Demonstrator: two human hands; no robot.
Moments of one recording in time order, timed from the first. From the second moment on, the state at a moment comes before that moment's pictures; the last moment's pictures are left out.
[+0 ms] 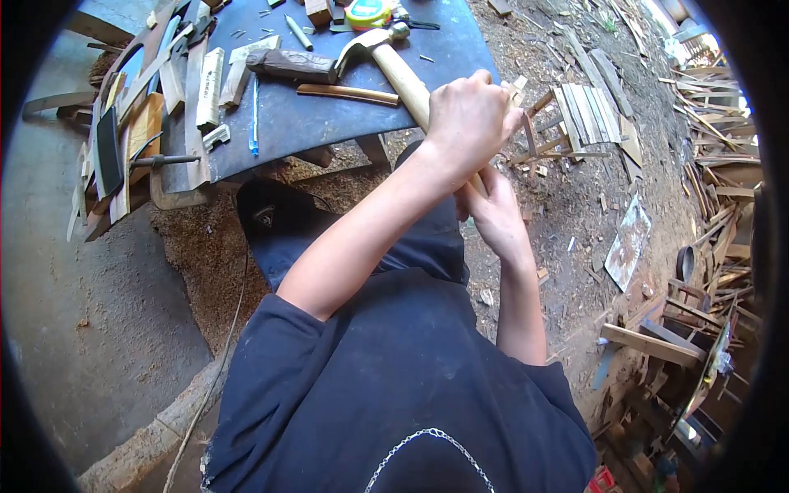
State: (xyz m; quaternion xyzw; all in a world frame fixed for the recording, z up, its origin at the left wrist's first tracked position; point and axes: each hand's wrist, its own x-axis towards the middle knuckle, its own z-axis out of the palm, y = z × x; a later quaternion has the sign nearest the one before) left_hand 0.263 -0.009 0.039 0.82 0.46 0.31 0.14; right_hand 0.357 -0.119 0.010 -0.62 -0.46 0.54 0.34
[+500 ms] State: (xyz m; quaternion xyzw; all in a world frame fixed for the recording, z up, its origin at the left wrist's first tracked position) left_hand 0.266 -0.009 0.041 0.83 0.47 0.28 0.13; right_hand 0.323 -0.101 -0.016 -0.59 -0.55 0.42 0.42
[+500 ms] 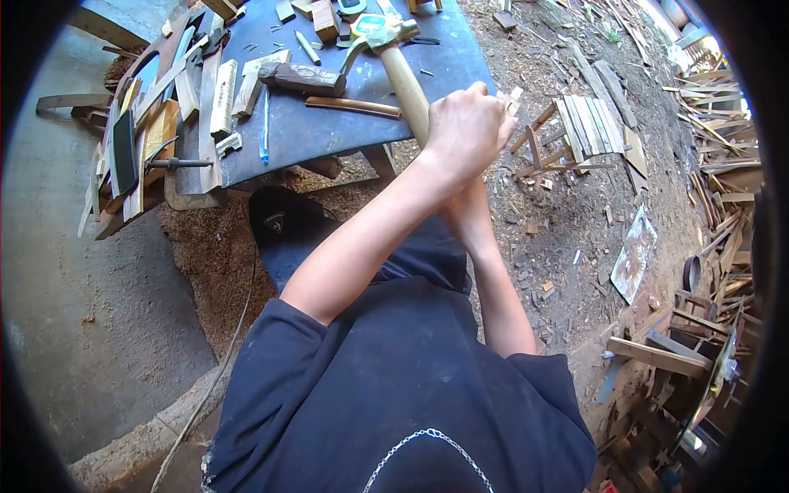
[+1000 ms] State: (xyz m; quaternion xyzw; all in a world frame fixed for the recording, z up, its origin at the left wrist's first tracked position) left_hand 0.267 -0.014 0.044 0.83 0.47 0.27 0.14; right_hand 0.340 -0.119 -0.097 -0.59 -0.64 0.27 0.40
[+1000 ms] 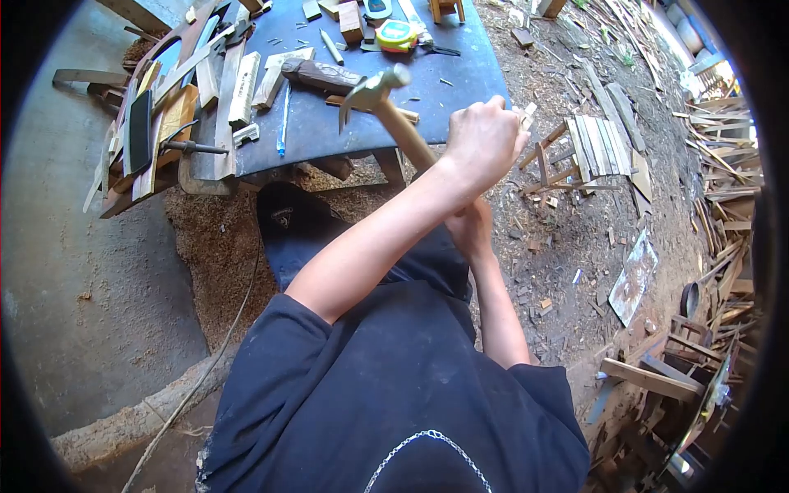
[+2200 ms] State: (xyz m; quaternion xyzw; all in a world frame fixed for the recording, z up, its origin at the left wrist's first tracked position) left_hand 0.260 -0.010 0.037 0.81 0.47 0.32 0.17; right_hand 0.430 -0.227 -0.008 -0.52 -0.39 0.53 0.54
